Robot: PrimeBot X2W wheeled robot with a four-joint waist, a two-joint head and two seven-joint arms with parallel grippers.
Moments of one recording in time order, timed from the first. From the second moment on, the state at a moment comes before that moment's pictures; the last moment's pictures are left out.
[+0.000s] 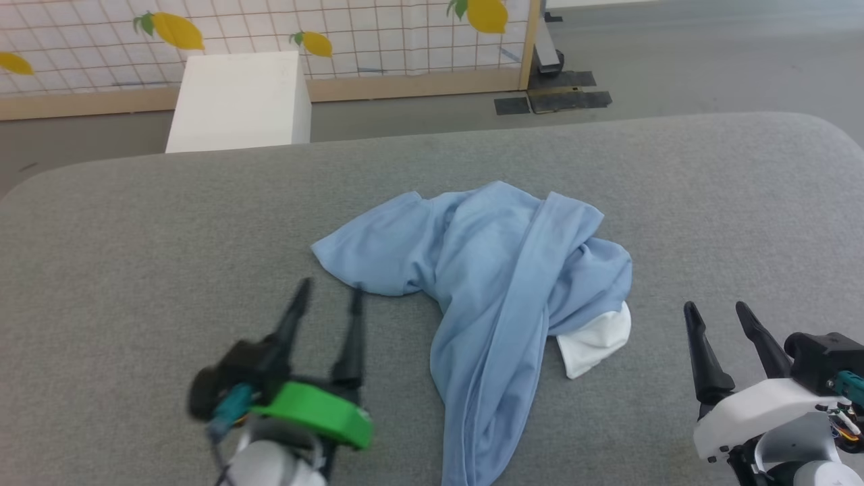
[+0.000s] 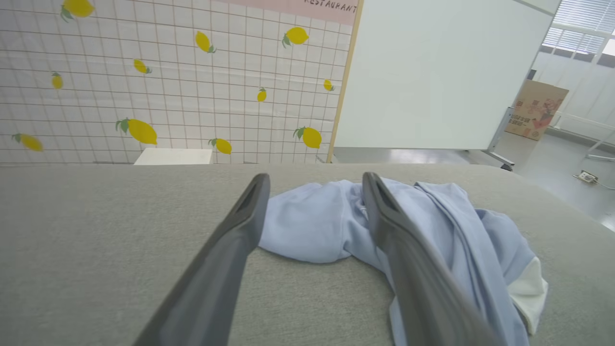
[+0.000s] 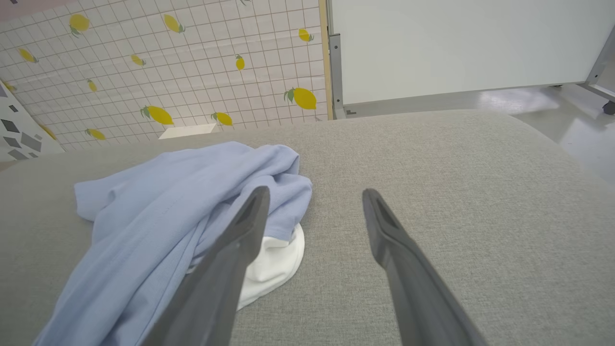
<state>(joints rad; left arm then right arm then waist) -0.09 0.05 -0.18 0.13 -0.23 -0.09 -0.26 0.03 -0.05 -0.10 -0.02 0.17 0.13 0.08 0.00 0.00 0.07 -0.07</state>
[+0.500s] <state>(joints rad) -0.63 0.05 -0.60 0.48 -0.48 -0.03 0.07 -0.02 -0.05 -0.07 0.03 0.22 0.13 0.05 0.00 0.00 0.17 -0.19</state>
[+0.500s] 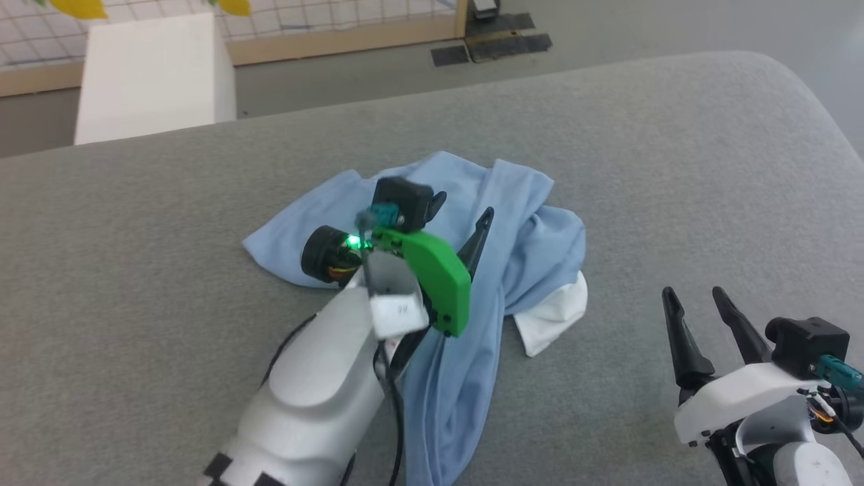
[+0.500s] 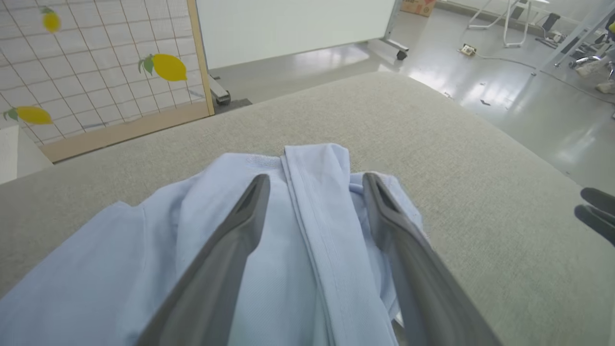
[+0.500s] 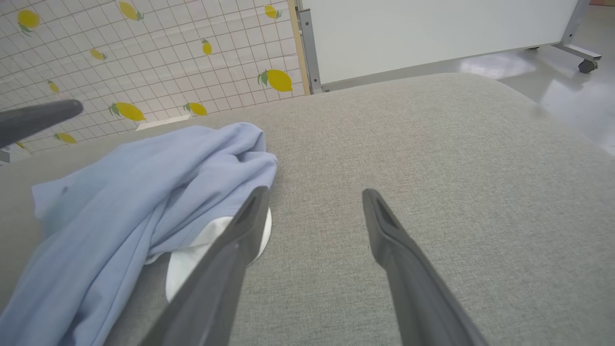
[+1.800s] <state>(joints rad) -0.23 0.36 -0.69 -0.17 -0.74 0.21 0.25 -0.02 -0.05 -0.07 0.04 0.24 0.13 0.06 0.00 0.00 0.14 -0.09</state>
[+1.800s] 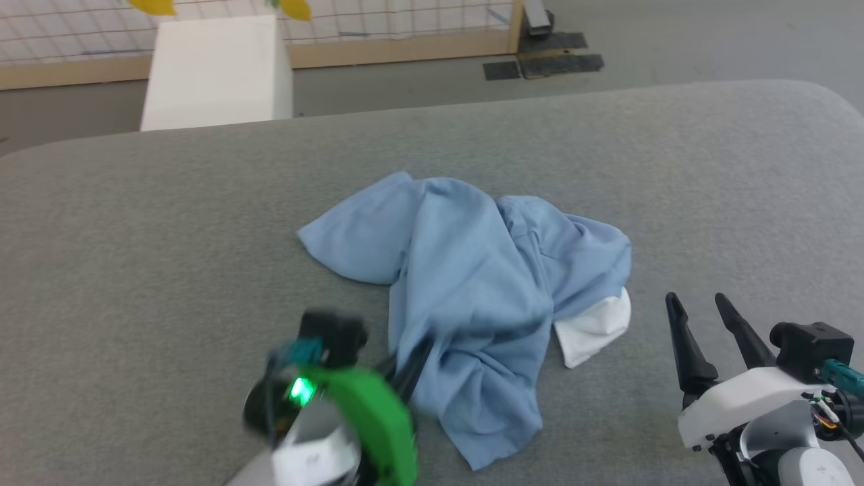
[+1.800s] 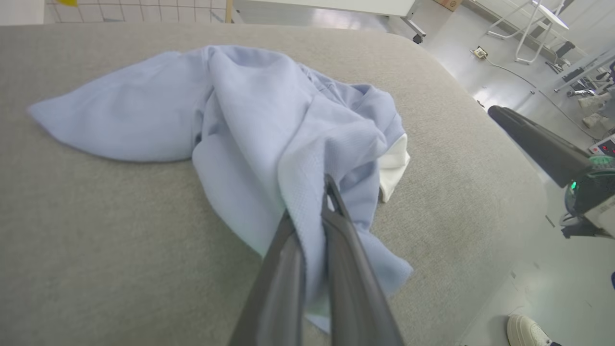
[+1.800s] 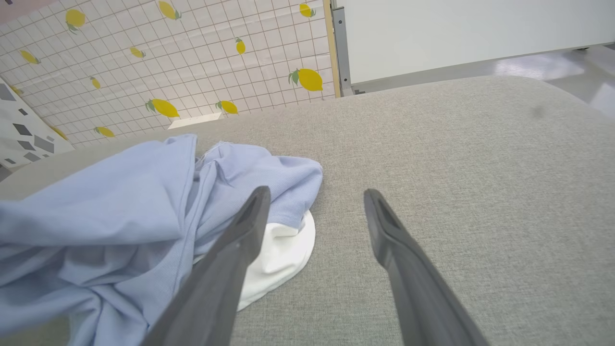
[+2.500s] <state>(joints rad) -0.04 0.42 -0.58 -0.17 -0.78 0.33 0.11 0.01 -0.05 -0.07 0.01 0.23 0.13 0.10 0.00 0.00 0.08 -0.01</state>
